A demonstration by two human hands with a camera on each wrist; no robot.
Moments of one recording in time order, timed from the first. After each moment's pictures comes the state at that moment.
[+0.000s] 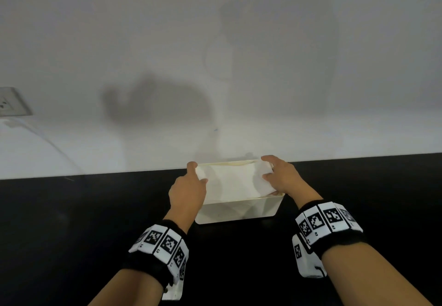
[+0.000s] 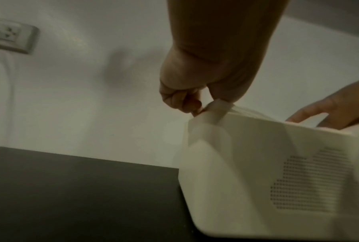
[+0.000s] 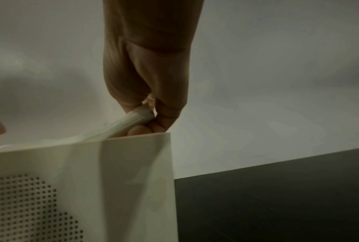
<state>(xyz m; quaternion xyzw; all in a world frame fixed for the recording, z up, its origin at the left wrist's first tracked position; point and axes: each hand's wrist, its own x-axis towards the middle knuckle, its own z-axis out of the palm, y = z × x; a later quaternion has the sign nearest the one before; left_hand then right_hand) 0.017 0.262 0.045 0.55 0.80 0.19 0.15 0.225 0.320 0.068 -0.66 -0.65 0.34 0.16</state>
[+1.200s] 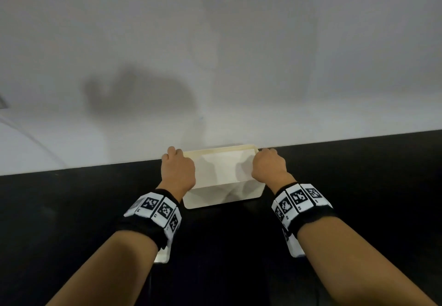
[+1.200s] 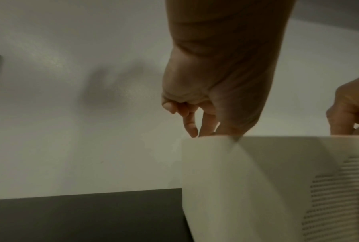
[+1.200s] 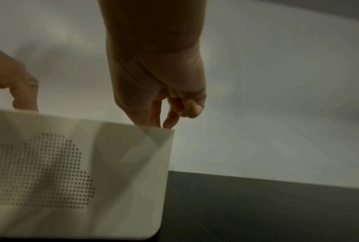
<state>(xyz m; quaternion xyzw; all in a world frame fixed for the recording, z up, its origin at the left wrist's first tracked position) 0.023 0.267 0.061 0.68 0.72 -0.13 -0.06 0.218 0.299 0.068 -0.68 -0.72 0.07 -0.05</state>
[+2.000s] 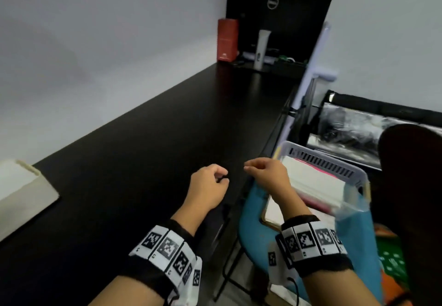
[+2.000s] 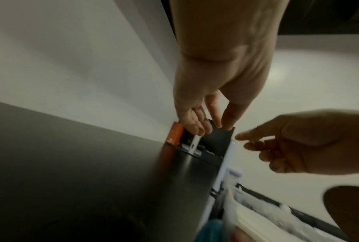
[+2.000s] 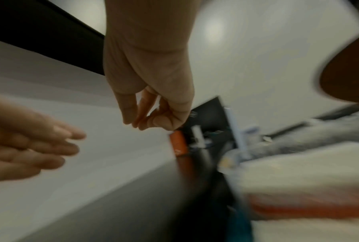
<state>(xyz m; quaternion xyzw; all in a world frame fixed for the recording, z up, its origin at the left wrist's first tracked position) 0.391 -0.002 0.063 0.85 0.33 0.13 0.39 0.510 -0.100 0.067 -0.86 -0.25 0.18 0.41</state>
